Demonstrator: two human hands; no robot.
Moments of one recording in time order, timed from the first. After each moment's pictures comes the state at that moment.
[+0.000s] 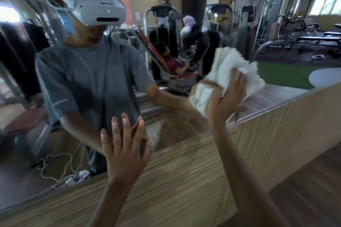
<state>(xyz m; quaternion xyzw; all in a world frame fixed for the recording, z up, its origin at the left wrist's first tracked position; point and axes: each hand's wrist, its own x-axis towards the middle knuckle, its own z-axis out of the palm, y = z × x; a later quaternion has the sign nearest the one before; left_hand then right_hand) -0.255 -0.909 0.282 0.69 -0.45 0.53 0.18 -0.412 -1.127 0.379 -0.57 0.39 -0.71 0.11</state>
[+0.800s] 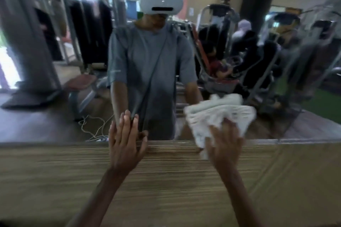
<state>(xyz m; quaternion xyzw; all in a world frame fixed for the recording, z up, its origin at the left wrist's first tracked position) -0.217 -0.823 0.236 0.71 -0.36 0.54 0.28 -0.399 -1.052 0.265 -0.81 0.18 -0.54 -0.17</state>
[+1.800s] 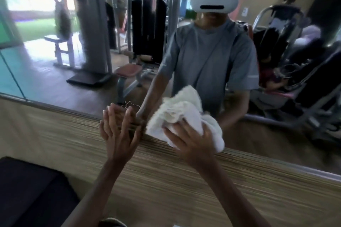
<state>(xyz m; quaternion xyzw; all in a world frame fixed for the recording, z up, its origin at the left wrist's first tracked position) -0.154 -0.671 0.204 0.85 -0.16 0.41 0.28 -0.270 -0.880 0.277 -0.82 -0.14 -0.50 -0.24</state>
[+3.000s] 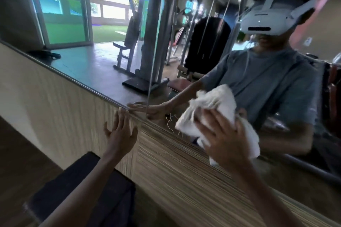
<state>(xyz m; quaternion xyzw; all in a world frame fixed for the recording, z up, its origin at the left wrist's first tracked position) -0.018 -0.346 0.229 0.95 0.01 0.18 0.24 -0.112 -0.641 0.357 -0.83 -0.21 -0.45 -0.26</state>
